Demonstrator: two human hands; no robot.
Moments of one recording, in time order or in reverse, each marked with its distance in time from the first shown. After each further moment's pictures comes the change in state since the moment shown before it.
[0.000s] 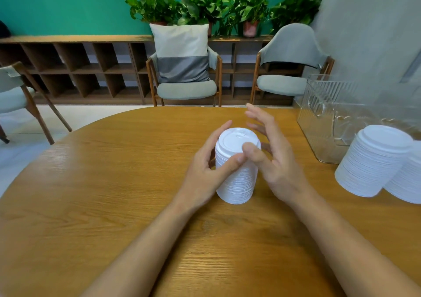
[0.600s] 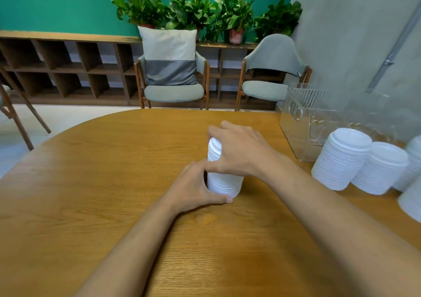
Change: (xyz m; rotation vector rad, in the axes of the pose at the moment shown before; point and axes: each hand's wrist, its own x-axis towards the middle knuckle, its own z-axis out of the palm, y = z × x) left_hand -0.010 -0.029 -0.019 0.546 -0.247 -0.029; right_hand 0.043 -0.051 0.019 -0.970 -0.467 0.115
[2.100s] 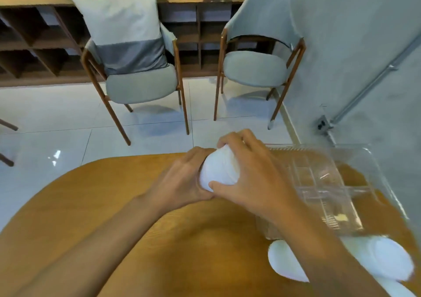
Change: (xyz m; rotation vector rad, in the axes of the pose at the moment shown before) left_hand 0.285 0.090 -0.096 0.097 -0.198 0.037; right_hand 0.125 0.186 -0.159 0.398 -0.008 0.224
